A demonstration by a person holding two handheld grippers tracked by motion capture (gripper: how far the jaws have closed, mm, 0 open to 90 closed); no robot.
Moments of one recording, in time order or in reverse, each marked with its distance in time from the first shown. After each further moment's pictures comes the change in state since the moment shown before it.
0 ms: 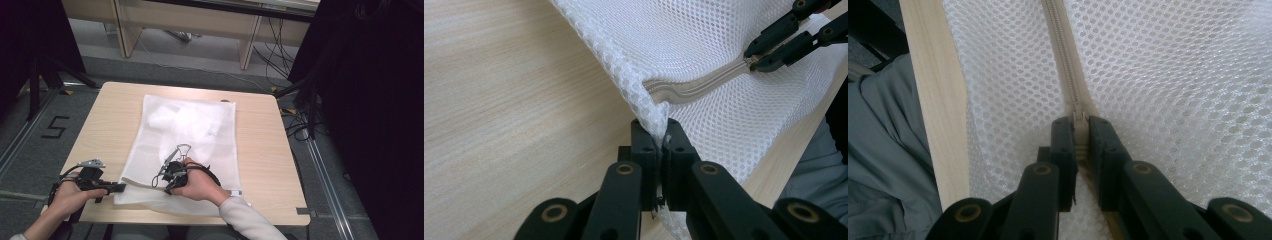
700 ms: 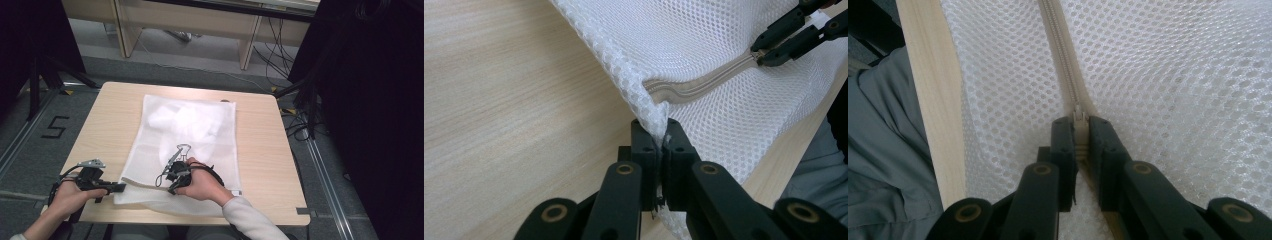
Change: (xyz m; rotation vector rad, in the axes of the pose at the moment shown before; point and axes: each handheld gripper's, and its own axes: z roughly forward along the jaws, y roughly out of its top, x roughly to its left) left arm 0.000 0.000 0.000 0.002 0.003 0.003; right arm -0.006 -0.009 -0.005 0.028 -0.015 -0.008
